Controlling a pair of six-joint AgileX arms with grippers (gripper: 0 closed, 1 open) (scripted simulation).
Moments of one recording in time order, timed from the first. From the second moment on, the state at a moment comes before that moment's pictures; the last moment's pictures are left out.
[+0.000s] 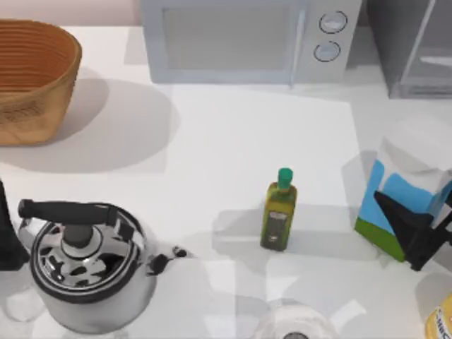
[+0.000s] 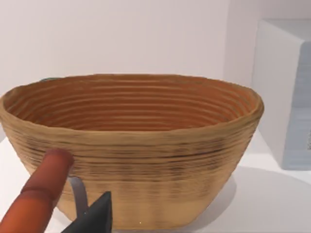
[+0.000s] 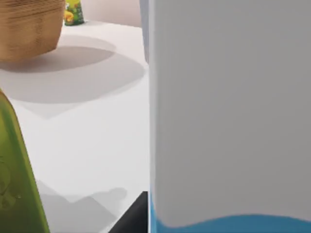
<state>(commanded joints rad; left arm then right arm) 0.00 0.00 0.00 0.00 0.00 0.00 0.02 1.98 0.20 1.80 -0.73 0.02</state>
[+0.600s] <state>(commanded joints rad) 0.00 0.00 0.00 0.00 0.00 0.00 0.02 1.98 0.20 1.80 -0.73 0.02</state>
